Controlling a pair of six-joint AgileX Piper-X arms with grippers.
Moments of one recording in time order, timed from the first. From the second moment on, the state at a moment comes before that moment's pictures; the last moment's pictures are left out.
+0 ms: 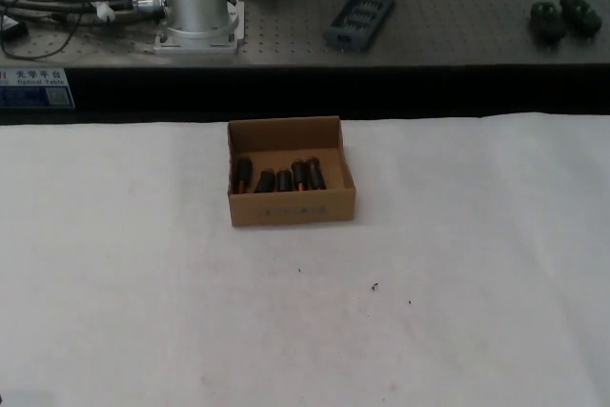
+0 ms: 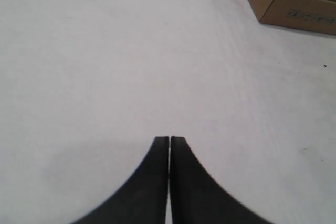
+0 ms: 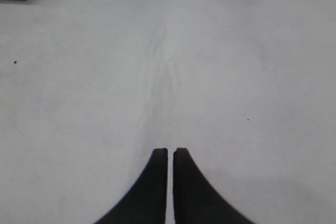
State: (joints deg) left arm 4.0 16.1 0.6 -2.8 13.9 -7.9; right arm 2.4 4.8 0.4 29.6 -7.1 -6.4
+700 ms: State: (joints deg) left arm 4.0 3.8 -0.2 19.2 13.5 -8.0; right arm 2.4 4.8 0.4 29.2 -7.1 -6.5
